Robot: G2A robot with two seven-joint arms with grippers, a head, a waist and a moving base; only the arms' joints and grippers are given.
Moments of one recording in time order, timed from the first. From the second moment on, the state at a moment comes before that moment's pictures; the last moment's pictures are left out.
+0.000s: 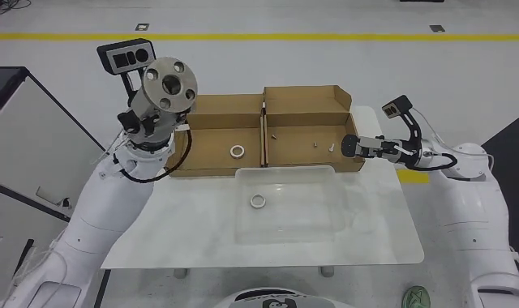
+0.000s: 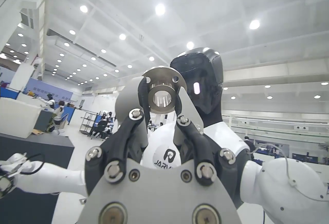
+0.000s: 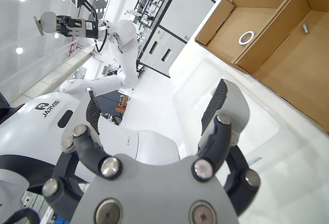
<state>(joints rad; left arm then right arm) 1.06 -1.02 -1.12 -1.79 -1.11 -0.89 -0.93 -1.25 -1.01 1.53 -1.37 0.51 -0.39 1.43</state>
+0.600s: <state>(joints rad) 1.07 -1.03 -1.09 -1.84 -0.93 -0.97 -0.85 -1.25 -1.01 1.53 -1.37 0.51 -0.39 1.43</state>
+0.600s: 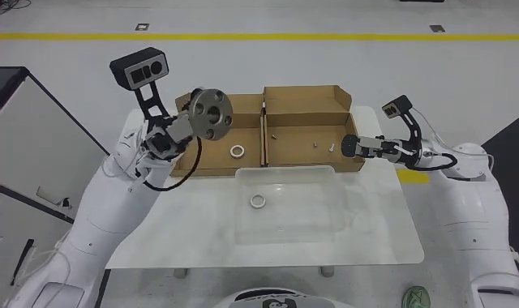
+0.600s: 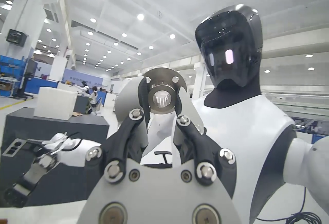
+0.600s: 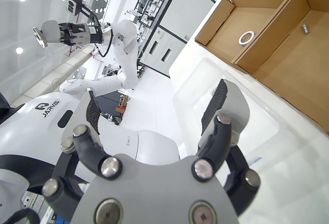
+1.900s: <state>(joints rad) 1.12 -1.12 -1.18 -1.84 -0.91 -0.88 -0.94 -1.25 -1.01 1.53 -1.37 0.51 -0.39 1.43</state>
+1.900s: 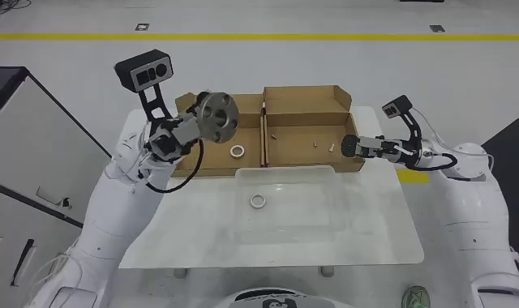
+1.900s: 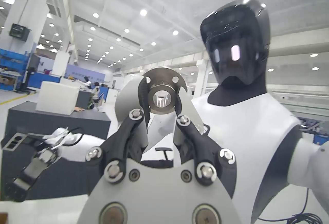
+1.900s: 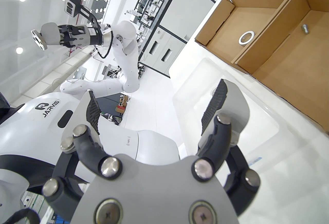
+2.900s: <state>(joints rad) 1.15 -1.14 -1.27 -1.85 -0.94 -0.72 -0.99 -1.25 -1.01 1.53 -1.37 0.51 -0.39 1.43</state>
